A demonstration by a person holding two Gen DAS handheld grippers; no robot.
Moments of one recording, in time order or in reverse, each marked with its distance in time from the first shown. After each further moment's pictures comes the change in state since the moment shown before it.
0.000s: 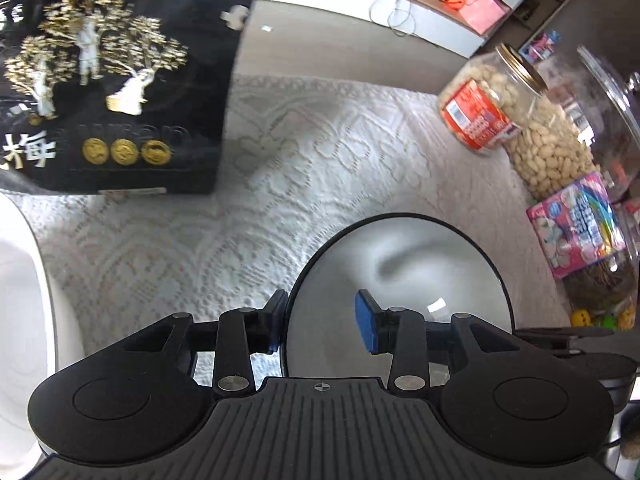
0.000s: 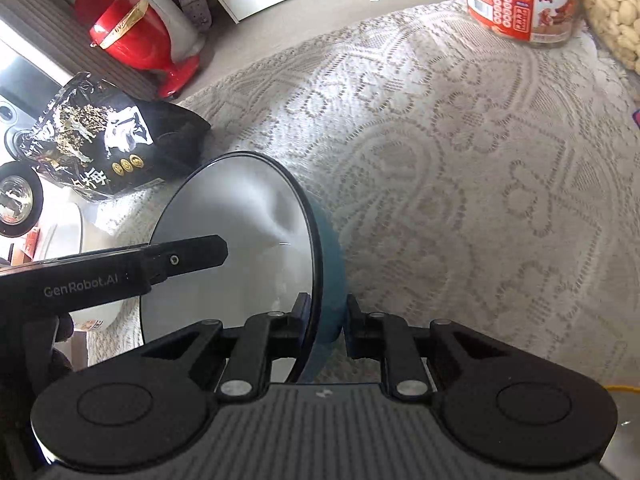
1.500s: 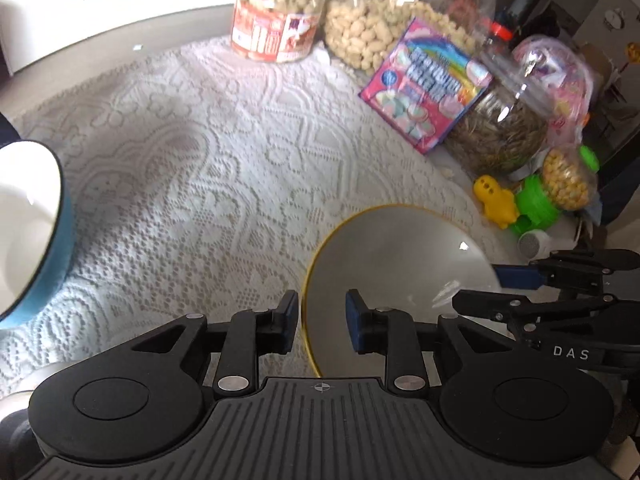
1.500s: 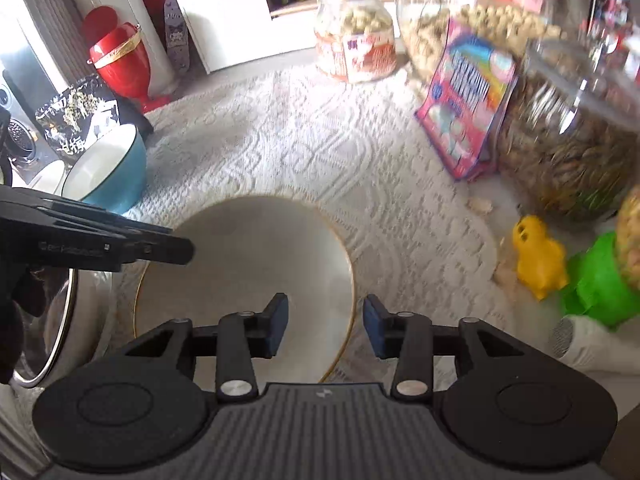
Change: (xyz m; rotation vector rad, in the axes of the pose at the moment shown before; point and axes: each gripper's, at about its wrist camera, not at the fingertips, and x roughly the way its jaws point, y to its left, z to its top) left arm -0.007 -0.158 -0.088 0.315 0.024 -0.109; right arm -0.143 -0.110 -0.132 -0.140 -0.277 -0.200
